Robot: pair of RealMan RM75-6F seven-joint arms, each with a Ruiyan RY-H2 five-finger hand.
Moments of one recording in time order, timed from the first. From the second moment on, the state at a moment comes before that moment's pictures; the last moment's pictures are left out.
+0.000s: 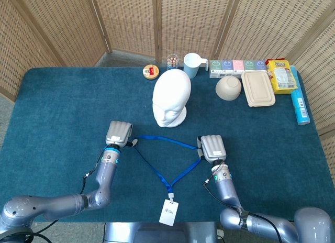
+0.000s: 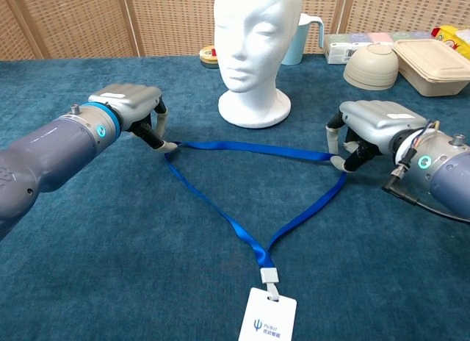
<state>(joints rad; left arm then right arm) -0.89 -1.88 -0.27 -1.21 0.67 1.08 0.82 0.66 -1.80 0.23 -1.37 -0.90 1.14 -0.64</state>
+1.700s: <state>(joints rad) -0.89 -1.90 -0.28 -1.18 0.69 1.08 0.81 0.64 -1.78 0.24 -1.40 -0.91 1.14 -0.59</state>
